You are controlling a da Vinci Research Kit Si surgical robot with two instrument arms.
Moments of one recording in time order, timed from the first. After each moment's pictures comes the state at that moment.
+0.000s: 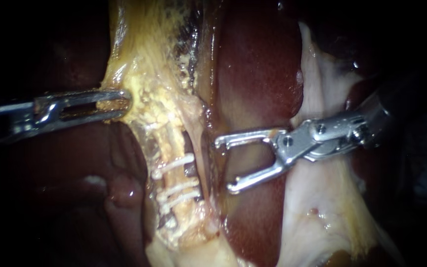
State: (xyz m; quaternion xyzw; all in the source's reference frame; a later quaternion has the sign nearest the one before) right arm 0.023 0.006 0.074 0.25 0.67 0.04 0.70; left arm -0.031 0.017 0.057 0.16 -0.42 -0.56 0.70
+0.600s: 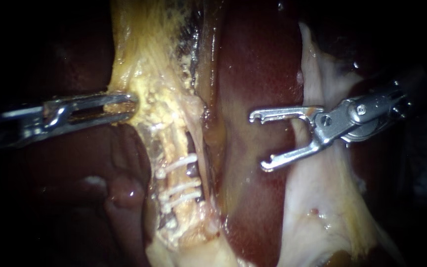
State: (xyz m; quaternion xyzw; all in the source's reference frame) right arm 0.020 0.008 0.071 0.23 0.67 0.04 0.71; left arm -0.034 0.016 0.062 0.16 -0.41 -0.55 0.71
